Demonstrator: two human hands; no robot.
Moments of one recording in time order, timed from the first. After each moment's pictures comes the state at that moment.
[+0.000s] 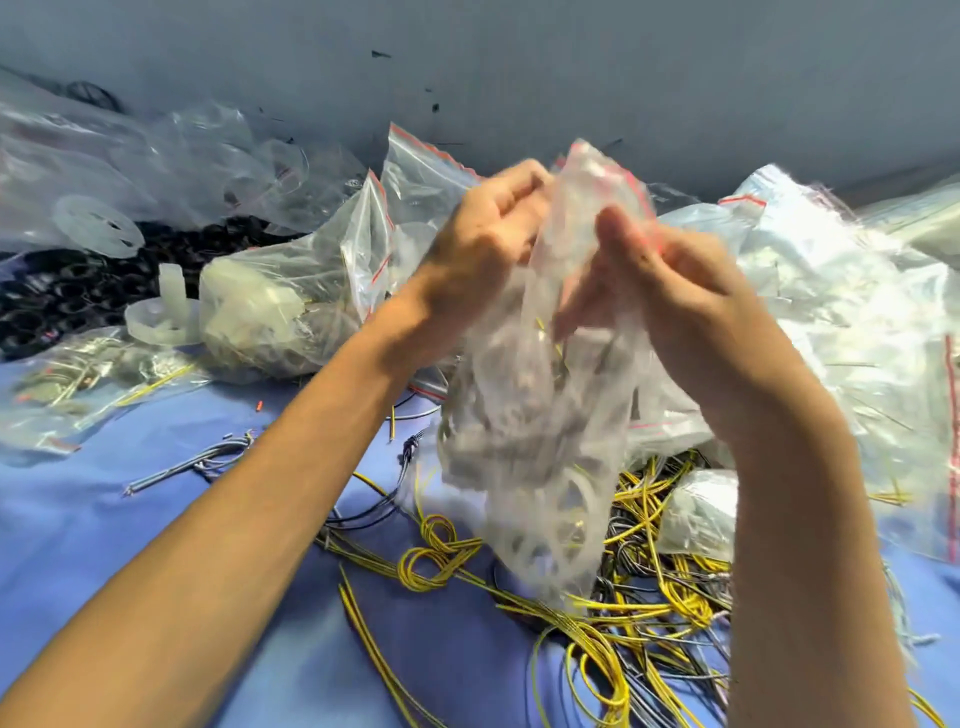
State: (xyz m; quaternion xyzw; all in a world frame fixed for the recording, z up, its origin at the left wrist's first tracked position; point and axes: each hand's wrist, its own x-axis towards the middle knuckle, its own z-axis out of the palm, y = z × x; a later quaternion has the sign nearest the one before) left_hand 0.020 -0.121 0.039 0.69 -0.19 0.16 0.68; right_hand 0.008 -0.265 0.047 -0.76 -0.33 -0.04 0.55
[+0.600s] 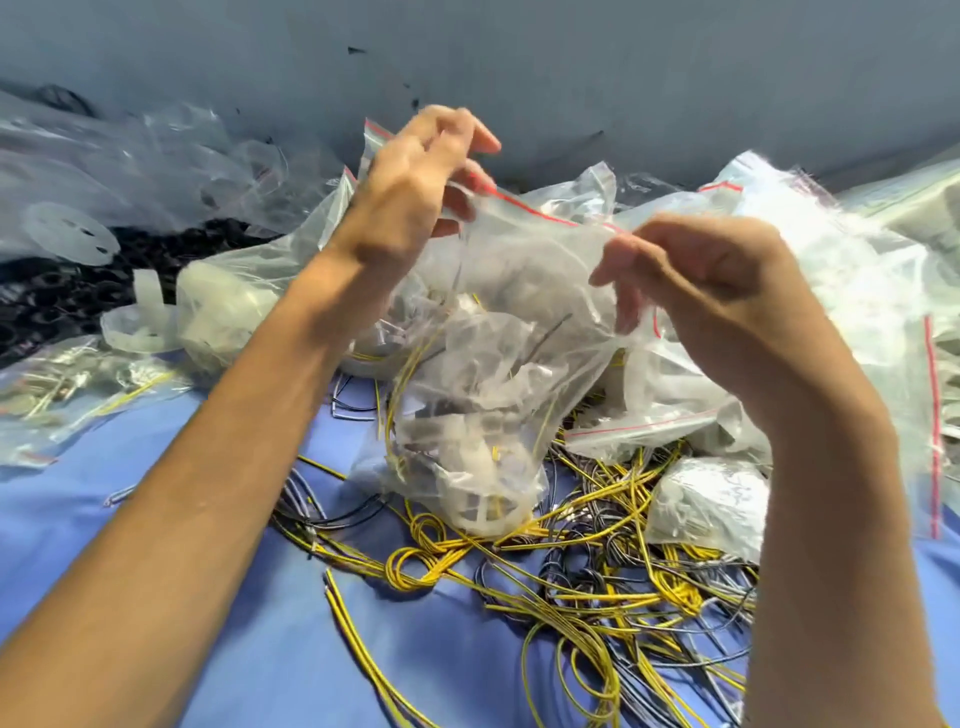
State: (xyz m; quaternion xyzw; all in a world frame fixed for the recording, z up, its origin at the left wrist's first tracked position) left_hand 0.030 -0.090 0.050 0.76 -0.10 0.21 0.61; right_hand 0.008 -0.295 0.048 -0.80 -0.33 -0.15 0.48
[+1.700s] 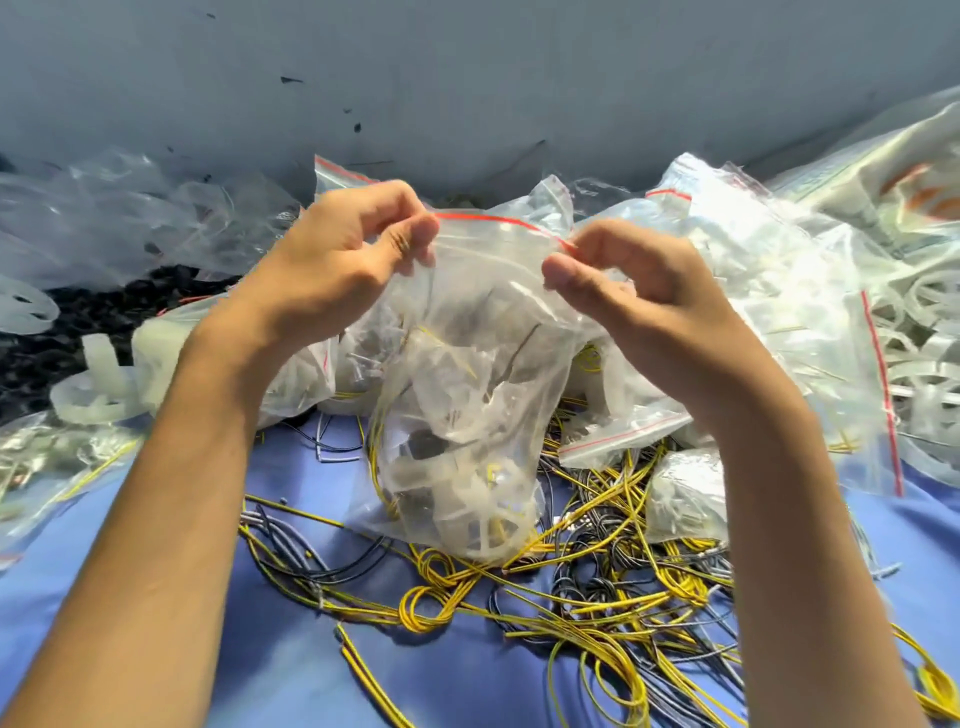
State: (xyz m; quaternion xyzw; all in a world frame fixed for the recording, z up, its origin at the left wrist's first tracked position) left_hand 0.026 -0.057 0.051 0.84 -0.25 0.18 0.45; right_hand 0.006 -0.274 0.048 -0.80 -0.29 -0.13 0.51
